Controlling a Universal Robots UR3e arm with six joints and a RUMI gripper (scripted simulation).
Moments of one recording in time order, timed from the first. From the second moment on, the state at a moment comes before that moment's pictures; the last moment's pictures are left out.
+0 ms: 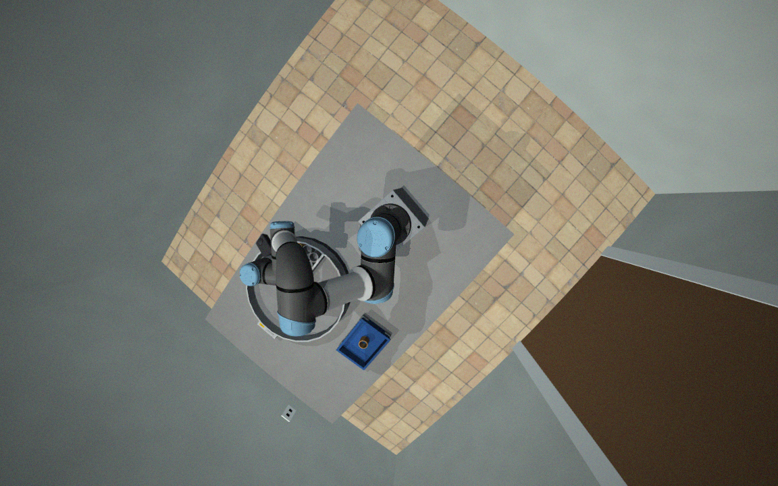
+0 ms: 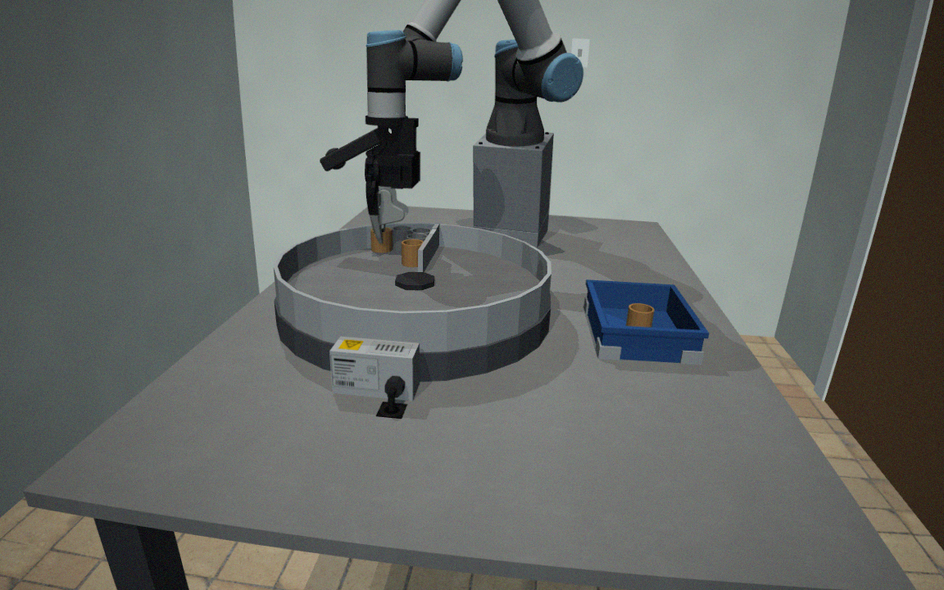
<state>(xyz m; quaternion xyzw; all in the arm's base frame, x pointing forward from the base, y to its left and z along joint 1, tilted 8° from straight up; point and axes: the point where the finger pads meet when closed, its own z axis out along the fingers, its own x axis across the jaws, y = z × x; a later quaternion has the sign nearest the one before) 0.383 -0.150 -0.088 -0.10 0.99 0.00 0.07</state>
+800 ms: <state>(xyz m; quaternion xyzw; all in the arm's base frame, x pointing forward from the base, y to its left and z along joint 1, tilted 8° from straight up) 0.382 -0.150 -0.078 -0.10 0.99 0.00 0.07</state>
